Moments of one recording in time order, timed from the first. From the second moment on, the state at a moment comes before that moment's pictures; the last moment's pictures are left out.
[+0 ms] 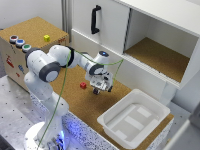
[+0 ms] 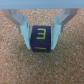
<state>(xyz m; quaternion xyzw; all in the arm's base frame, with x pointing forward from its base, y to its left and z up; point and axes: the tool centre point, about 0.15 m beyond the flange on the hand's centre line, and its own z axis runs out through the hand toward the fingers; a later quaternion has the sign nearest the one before) 0.366 -0.061 0.215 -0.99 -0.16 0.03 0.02</state>
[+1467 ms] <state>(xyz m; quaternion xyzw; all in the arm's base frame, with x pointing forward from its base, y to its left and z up) 0.325 -0.219 0.369 -0.97 -0.21 -0.07 -0.04</state>
